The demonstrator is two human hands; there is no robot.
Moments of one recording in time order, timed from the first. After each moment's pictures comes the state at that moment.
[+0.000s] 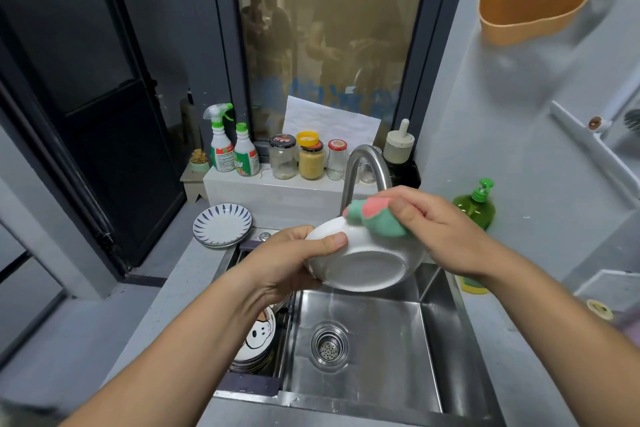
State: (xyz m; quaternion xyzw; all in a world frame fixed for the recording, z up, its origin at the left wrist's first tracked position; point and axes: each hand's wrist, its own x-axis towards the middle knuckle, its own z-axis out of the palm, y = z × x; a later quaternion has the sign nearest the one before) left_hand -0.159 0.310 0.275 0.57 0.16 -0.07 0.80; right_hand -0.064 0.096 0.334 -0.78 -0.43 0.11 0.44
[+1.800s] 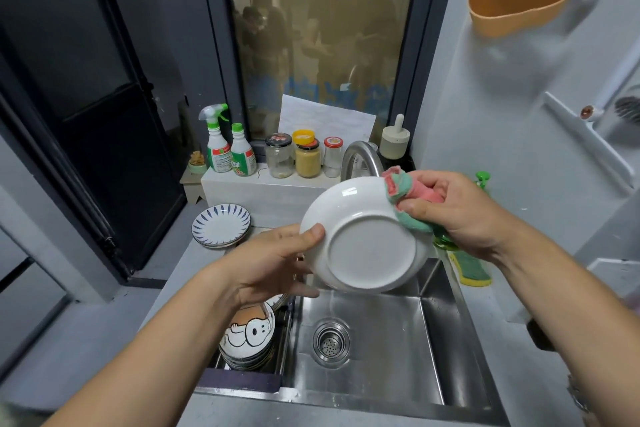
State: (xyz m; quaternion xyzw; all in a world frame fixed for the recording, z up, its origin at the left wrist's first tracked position) left_hand -0.173 0.325 0.280 0.60 0.11 -0.14 0.78; right_hand -0.047 0.076 0.337 -0.67 -0.32 0.20 0.64
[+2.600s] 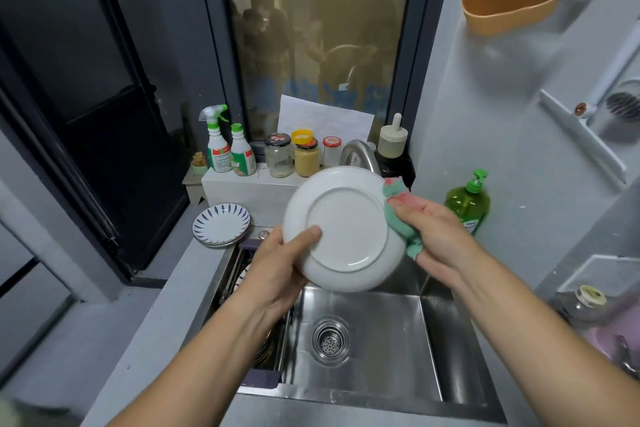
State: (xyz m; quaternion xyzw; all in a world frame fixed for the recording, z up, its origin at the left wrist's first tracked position) left_hand -0.164 0.286 0.251 0.44 0.17 0.09 0.88; right_hand -0.059 0.097 0.290 -0.53 -0.08 0.25 0.81
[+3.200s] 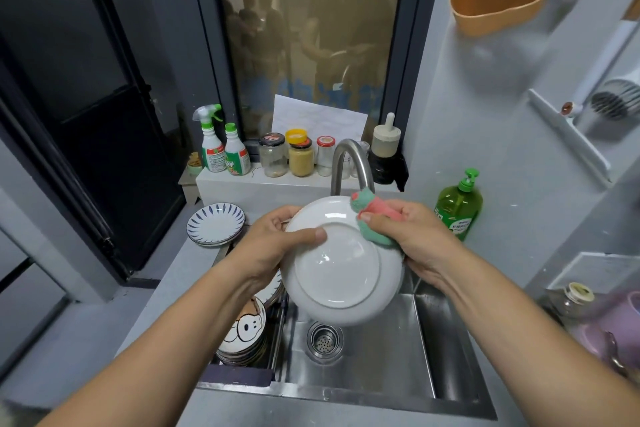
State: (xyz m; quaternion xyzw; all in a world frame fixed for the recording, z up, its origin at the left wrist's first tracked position) left_hand -0.148 0.306 0.262 0.61 0.12 0.05 0.78; right_hand -0.068 0.095 0.292 -0.67 -0.12 0.21 0.70
